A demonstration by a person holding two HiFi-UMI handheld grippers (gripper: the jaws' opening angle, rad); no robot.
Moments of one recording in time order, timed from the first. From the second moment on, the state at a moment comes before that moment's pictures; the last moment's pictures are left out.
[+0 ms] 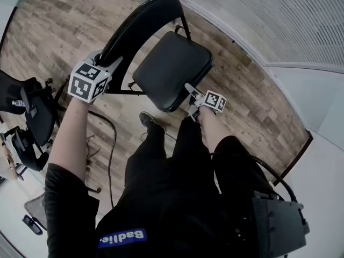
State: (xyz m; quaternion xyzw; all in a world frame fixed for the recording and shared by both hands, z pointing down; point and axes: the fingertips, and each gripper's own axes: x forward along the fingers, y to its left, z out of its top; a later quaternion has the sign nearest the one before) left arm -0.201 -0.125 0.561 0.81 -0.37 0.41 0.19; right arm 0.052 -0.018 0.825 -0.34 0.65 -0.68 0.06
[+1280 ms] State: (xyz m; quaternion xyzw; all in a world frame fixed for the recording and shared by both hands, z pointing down) left arm -0.201 -0.144 0.639 0.82 -0.35 0.36 0.26; right arm 0.133 0.022 0.966 -0.36 0.58 -0.73 0.06
